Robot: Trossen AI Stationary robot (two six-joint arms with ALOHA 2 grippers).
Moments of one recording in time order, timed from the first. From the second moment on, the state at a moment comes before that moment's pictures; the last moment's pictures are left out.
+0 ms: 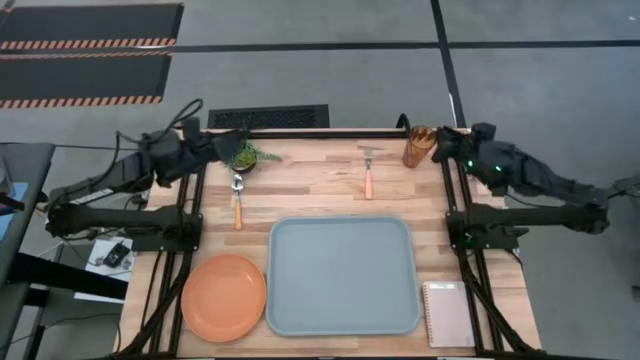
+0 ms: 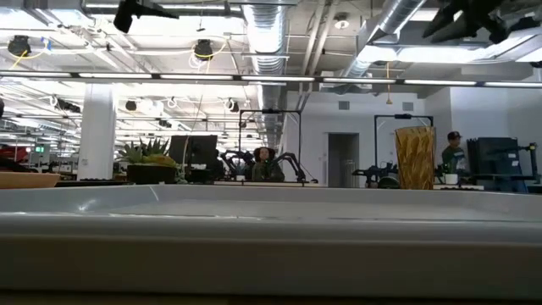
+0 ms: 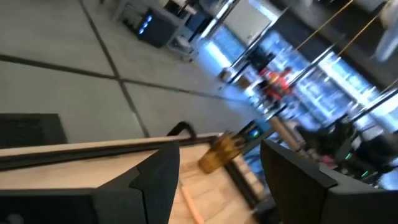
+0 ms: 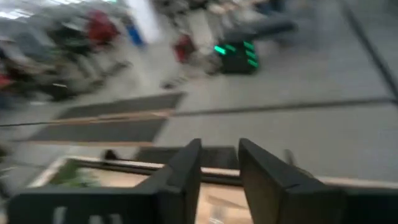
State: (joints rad) left arm 0.29 0.75 0.97 -0.37 -0.40 -0.78; right arm -0.24 0.61 0.90 -0.64 0.87 0.65
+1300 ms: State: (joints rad) left arm 0.38 0.84 0.99 -0.38 -0.15 -0.76; right arm -0.97 1.11 1.04 -0.98 0.26 0.69
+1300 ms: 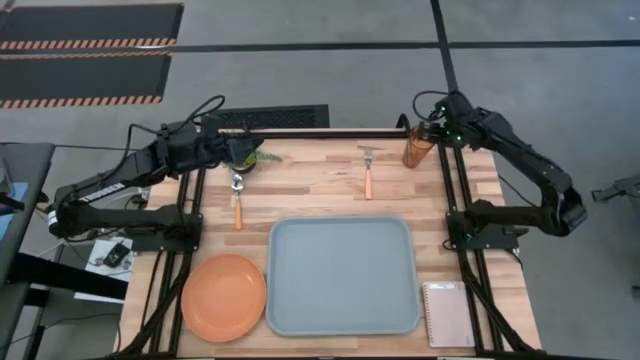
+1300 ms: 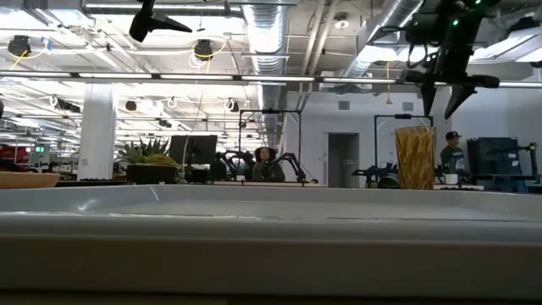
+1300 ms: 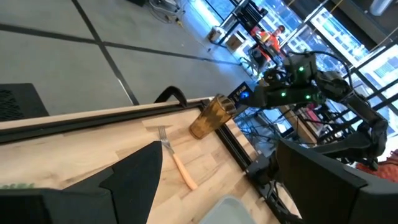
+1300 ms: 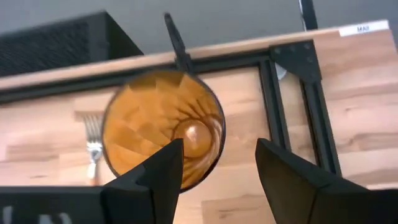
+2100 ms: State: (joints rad) left arm 0.38 0.84 0.99 -0.41 -0.17 -0.76; right arm -0.93 1.26 0.96 -0.95 0.35 0.81
